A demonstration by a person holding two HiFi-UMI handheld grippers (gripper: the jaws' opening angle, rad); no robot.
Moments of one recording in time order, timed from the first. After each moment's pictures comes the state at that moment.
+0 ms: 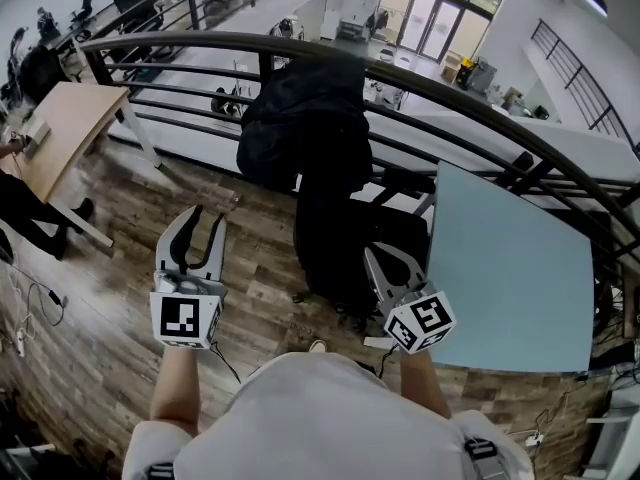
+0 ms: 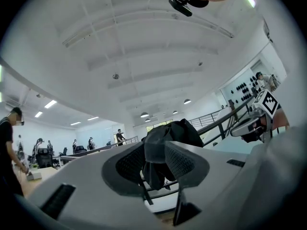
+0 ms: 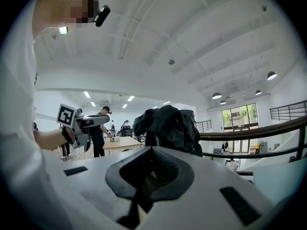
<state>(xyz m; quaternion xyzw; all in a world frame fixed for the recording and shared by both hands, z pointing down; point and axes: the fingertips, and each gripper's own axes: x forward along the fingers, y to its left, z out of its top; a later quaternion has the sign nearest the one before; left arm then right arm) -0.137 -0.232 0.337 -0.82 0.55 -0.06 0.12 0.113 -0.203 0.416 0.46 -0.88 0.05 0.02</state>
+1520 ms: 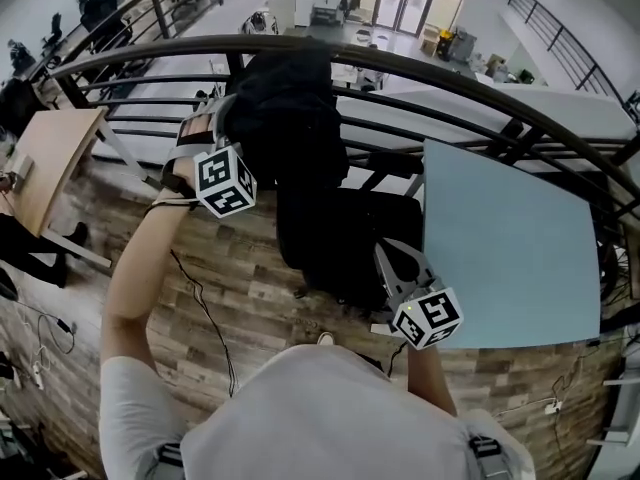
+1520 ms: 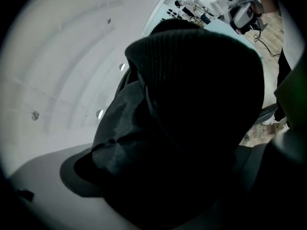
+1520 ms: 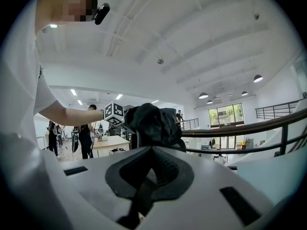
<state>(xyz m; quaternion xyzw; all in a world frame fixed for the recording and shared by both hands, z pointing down) -0.030 -0.451 0.396 -0.73 0.31 -0.48 0.37 0.162 -0.207 0.430 0.53 -0.85 0.07 0.03</state>
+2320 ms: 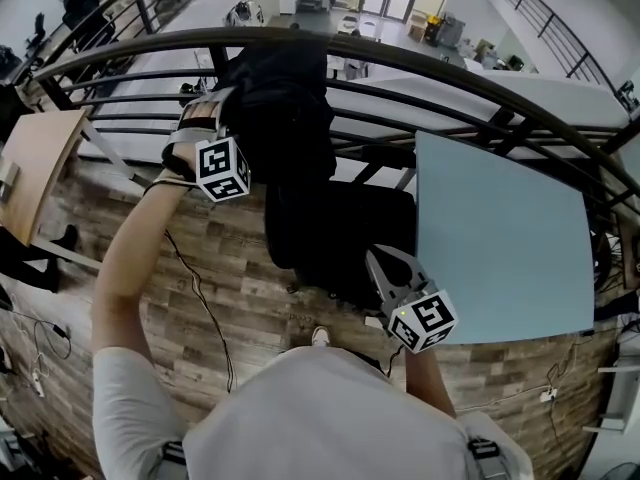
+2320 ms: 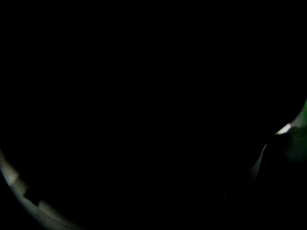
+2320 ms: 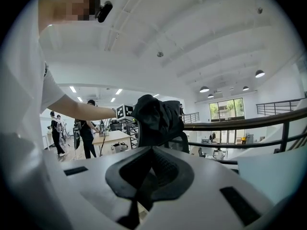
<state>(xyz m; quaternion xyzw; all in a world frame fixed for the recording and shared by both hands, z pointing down) -0.001 -0.510 0.423 -0.71 0.28 -0.48 0.44 0.163 -0.215 0.449 0.52 -0.85 0.10 0.06</state>
